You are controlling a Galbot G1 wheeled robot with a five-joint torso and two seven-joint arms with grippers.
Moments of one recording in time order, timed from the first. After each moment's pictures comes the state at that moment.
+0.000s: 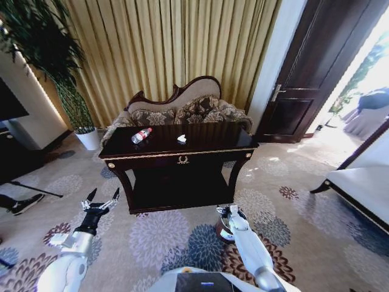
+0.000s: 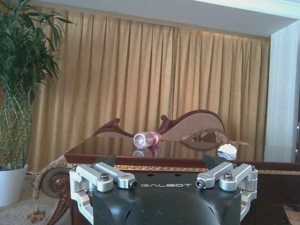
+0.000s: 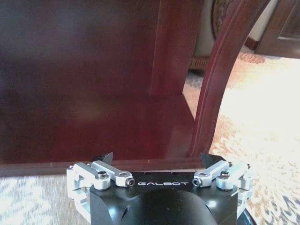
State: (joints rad) left arm 1.72 -1.32 -0.94 -2.08 -0.52 -0.07 0.28; right arm -0.95 1.42 0.50 0.93 0.08 -0.12 -0.02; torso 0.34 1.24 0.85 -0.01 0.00
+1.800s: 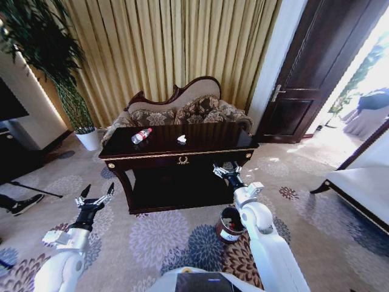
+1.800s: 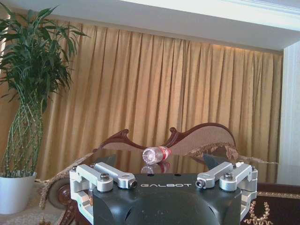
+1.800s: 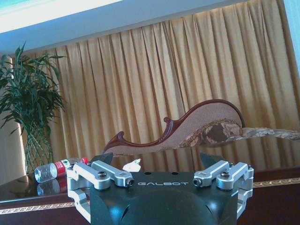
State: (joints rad) left arm 1.70 -1.30 -0.95 -2.11 -0.57 -0.07 0.22; right arm -1.25 1.36 0.47 2.00 0.39 -0.18 -0.07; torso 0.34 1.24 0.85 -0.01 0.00
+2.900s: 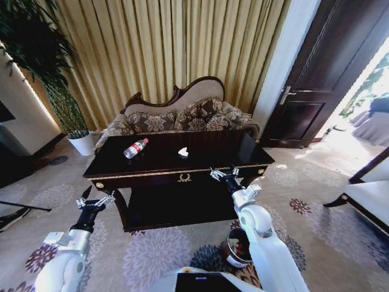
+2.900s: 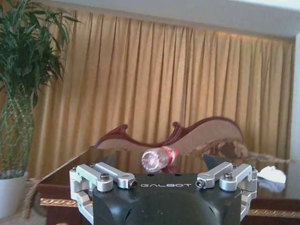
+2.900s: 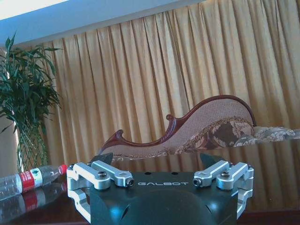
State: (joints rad) left arm 1.71 -1.31 -0.96 -2.12 -0.55 -0.05 0.21; right arm -1.26 1.36 0.45 2.03 0.38 -0.19 -0.07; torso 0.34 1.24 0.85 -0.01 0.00
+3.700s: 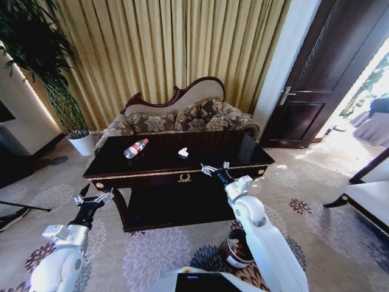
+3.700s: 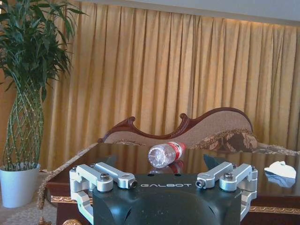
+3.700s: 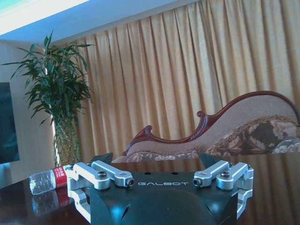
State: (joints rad) left arm 1.71 -1.30 -0.96 -2.17 -0.54 0.05 0.14; right arm -1.07 1.25 0.30 1.94 0.49 -0.22 -0.06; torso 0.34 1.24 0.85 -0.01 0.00
